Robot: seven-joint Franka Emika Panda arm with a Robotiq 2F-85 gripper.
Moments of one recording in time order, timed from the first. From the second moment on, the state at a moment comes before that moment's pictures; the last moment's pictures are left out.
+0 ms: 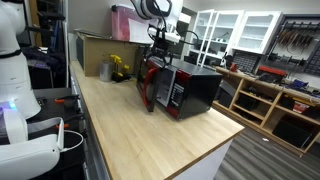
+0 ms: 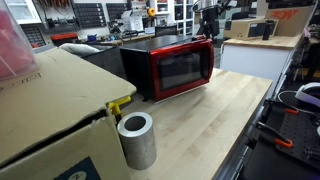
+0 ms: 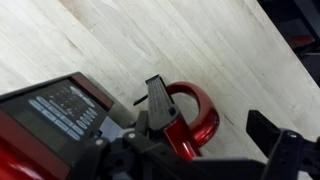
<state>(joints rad) -0.14 0.15 -0.10 -1.97 -0.05 1.99 -1.04</state>
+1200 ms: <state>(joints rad) -0.09 0.14 -0.02 -1.99 -0.05 1.97 -1.01</state>
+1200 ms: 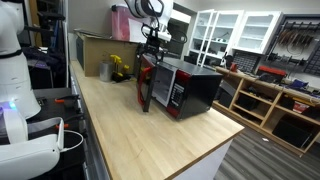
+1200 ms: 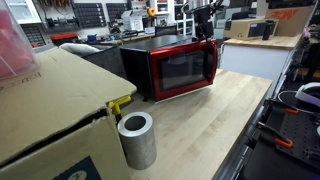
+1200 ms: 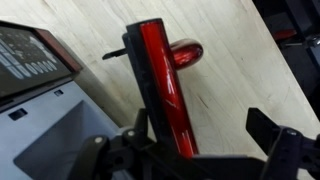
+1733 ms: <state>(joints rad) -0.06 0.06 -0.01 -2.09 -0.05 1.95 -1.01</state>
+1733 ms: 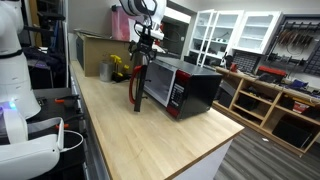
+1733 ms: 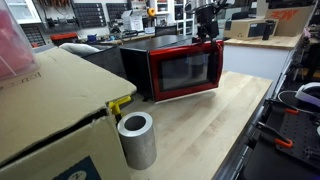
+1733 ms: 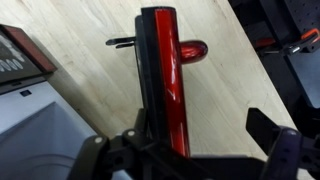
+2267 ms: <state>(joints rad) -0.02 -0.05 -0.01 -2.21 -0.05 1.94 -0.99</state>
